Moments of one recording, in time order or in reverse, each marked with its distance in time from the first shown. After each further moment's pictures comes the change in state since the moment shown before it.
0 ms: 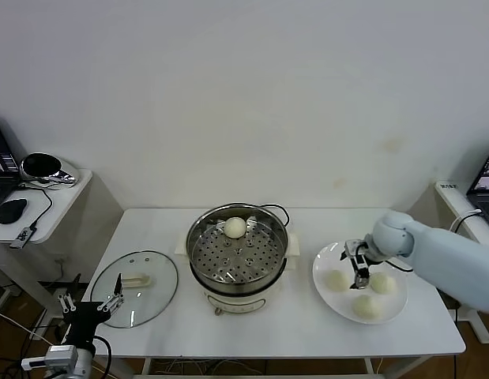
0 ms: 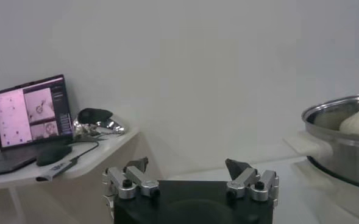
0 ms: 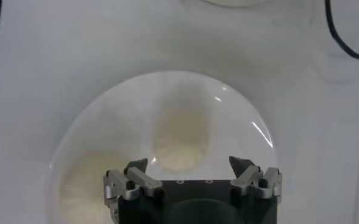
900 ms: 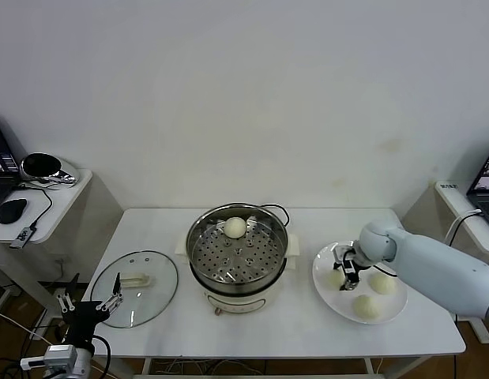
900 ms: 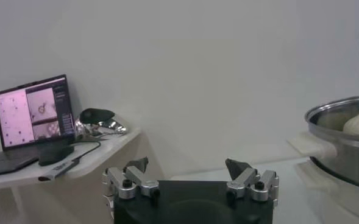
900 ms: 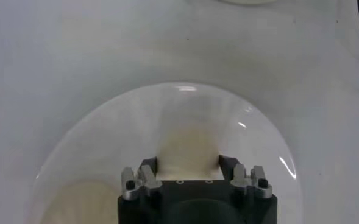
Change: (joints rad) left arm -0.003 0.000 -0.004 0.000 0.000 -0.001 0.000; right arm 0.015 0.013 0.016 -0.018 -0.015 -0.007 -0.046
